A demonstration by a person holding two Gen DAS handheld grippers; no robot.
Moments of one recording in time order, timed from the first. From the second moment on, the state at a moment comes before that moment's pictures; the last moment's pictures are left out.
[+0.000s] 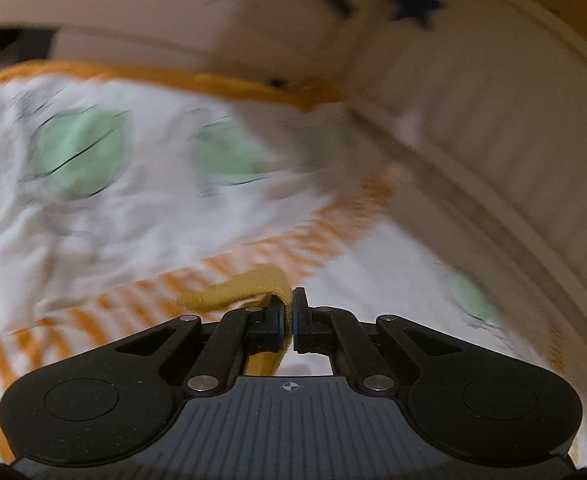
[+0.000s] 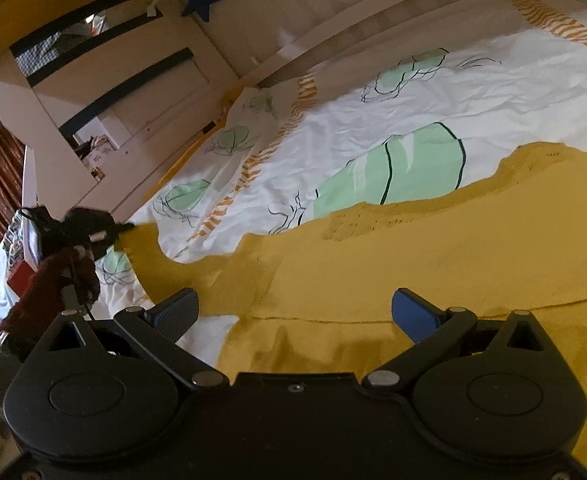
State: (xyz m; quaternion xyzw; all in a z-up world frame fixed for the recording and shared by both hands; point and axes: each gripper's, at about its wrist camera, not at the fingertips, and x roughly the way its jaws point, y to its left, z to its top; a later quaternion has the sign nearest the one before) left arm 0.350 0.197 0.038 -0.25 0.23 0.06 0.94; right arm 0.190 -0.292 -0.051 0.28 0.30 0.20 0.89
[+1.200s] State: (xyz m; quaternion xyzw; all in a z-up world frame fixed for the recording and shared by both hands) left arm 0.319 -0.087 -0.029 -0.14 0.40 -0.34 0.84; right arm 0.201 -0.390 -0.049 0.34 0.30 0.00 0.89
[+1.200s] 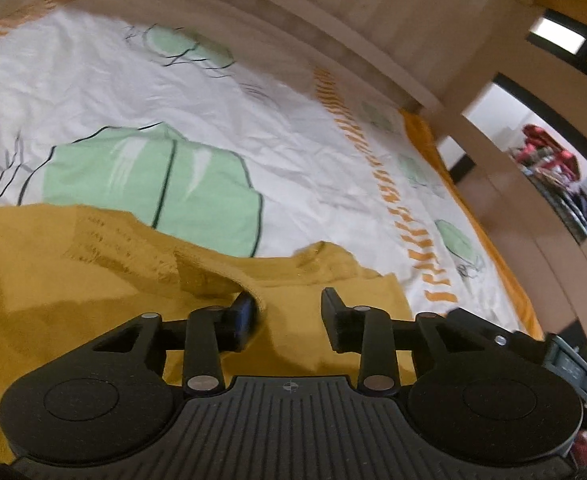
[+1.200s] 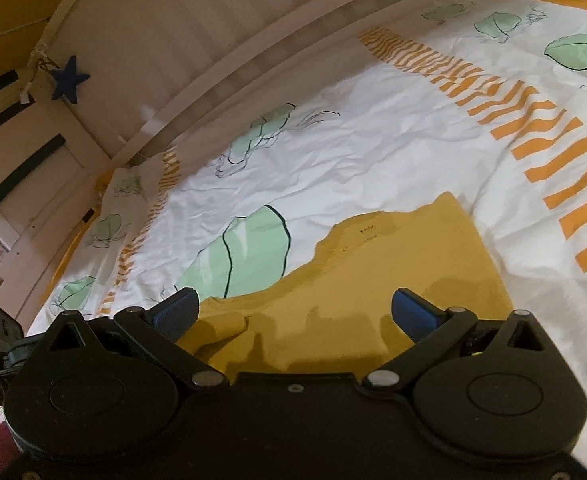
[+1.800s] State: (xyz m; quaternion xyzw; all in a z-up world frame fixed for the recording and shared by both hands) left arm 0.307 -0.085 -0.006 -0.15 0.37 -0.34 0.85; right arm 0.202 -0.401 -0.053 0.35 0.31 -0.01 0.89
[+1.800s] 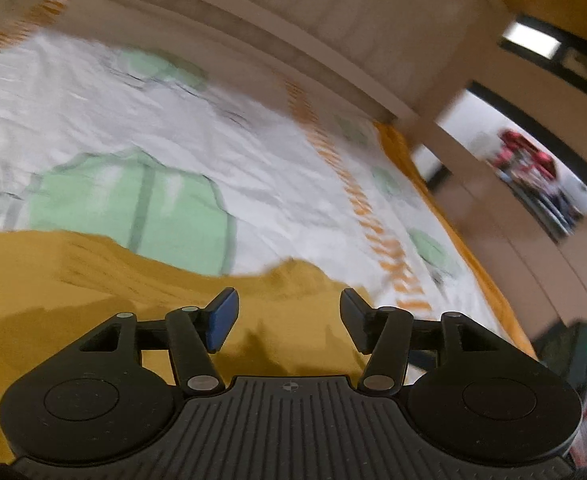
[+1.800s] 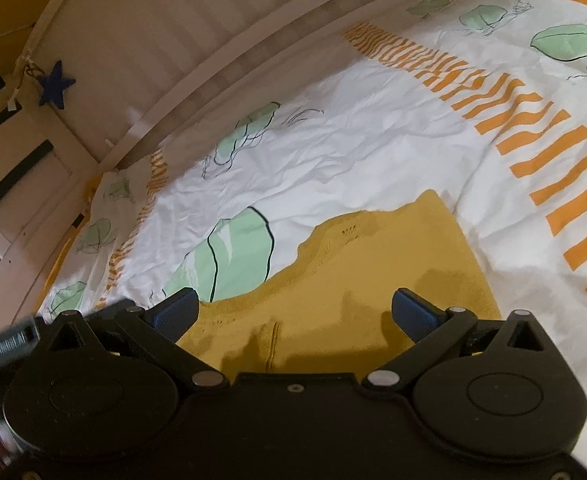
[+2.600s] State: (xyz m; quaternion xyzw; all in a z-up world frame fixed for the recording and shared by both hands) left arm 0.331 0.040 -0.011 -0.12 0.40 -0.08 0.91; right arm 0.238 -0.333 -0.099 0.31 0.38 0.15 0.86
